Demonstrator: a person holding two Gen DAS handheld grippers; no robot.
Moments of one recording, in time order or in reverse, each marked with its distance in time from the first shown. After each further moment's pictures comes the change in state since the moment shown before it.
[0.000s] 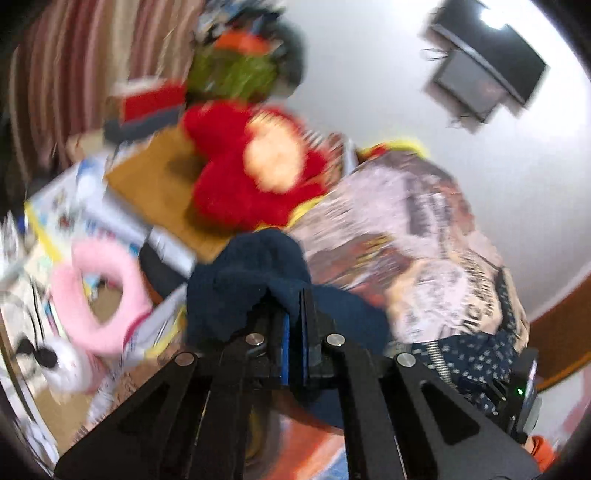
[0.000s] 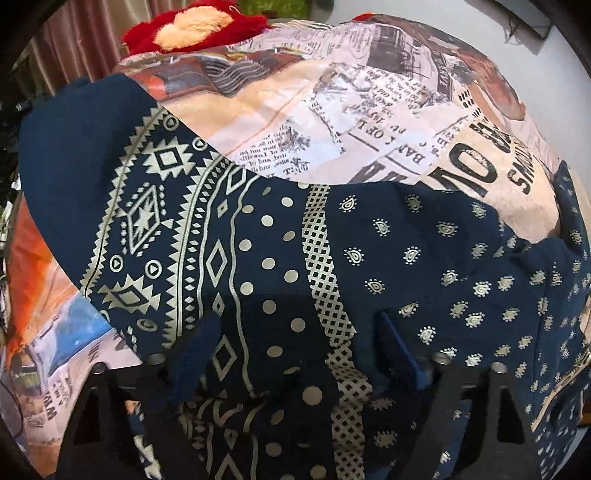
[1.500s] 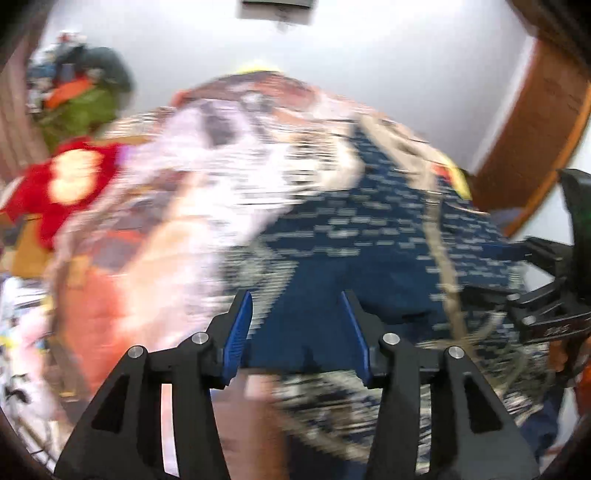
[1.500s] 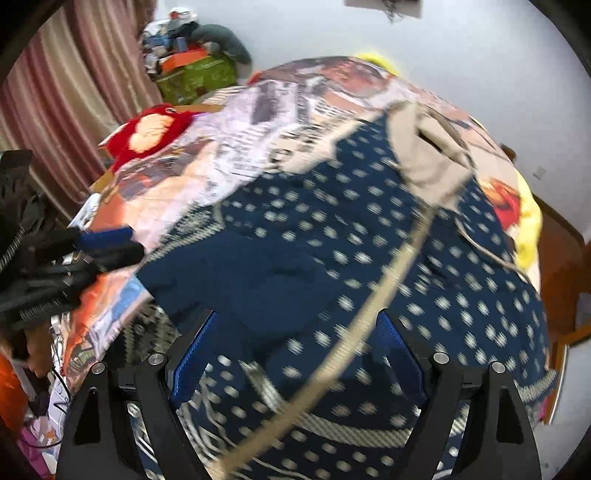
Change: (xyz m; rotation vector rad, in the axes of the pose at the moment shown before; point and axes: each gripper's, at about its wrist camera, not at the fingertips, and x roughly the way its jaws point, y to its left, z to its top) left arm -0.019 -0.208 -0.122 0.522 0.218 -0.142; right arm -0.168 -0.114 -0.124 0.296 -0.185 0.045
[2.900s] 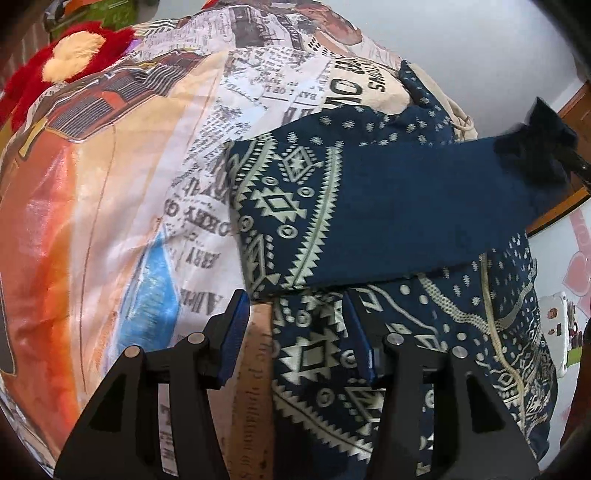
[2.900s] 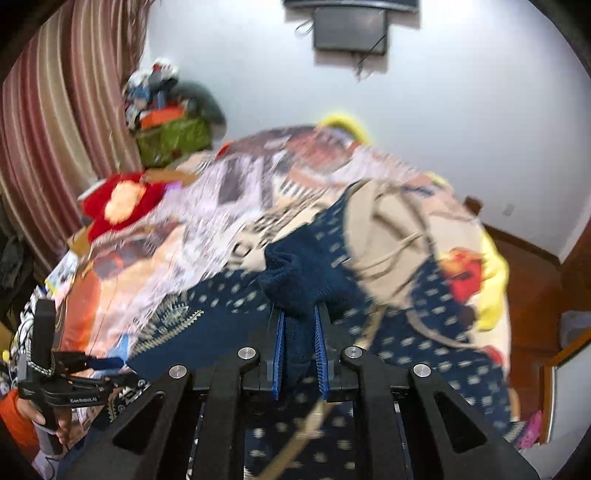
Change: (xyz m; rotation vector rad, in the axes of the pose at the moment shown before) left arm 0.086 0.016 -0.044 -0.209 0.216 -0.115; right arm -0.043 -0.032 0.047 0.058 -0.261 -0.144
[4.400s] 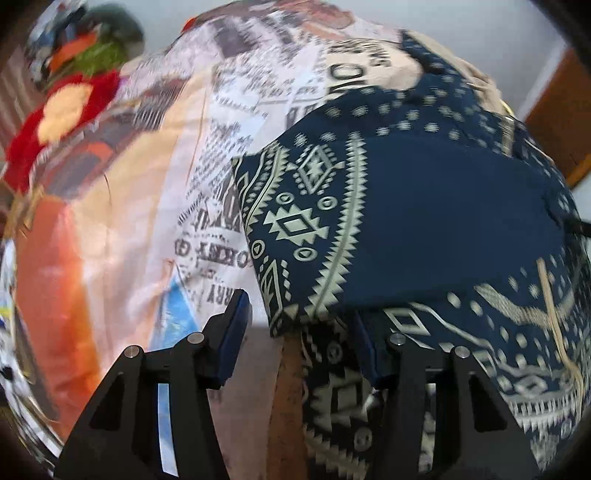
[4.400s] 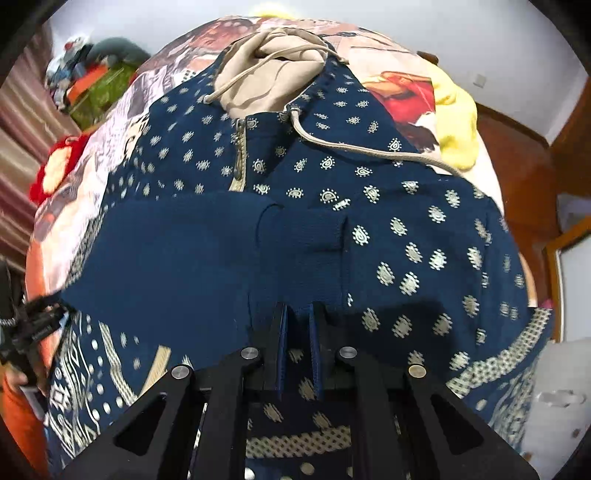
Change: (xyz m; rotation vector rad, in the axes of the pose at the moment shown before) left arm 0.022 -0.014 0.012 0.200 -0.007 0.202; right arm 0.066 -0.104 -0.103 0.229 0.427 -0.031
